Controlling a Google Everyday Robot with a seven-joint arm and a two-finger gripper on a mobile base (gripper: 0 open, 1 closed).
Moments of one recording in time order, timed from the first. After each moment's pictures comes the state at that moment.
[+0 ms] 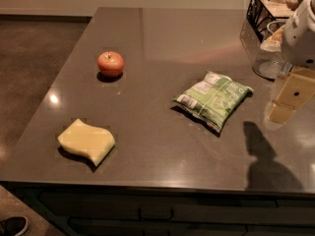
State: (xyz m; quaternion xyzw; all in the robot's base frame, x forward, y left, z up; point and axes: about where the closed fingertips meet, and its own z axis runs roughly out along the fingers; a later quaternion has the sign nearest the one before) arm 0.438 -0.217 0.976 -0.60 0.78 -0.03 0.16
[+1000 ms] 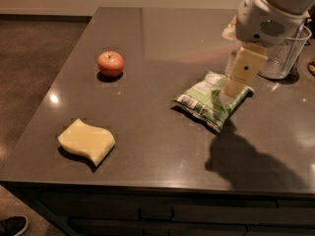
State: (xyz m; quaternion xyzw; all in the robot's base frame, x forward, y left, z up) arm 0.490 -0.157 0.980 -0.61 0.77 0.02 0.18
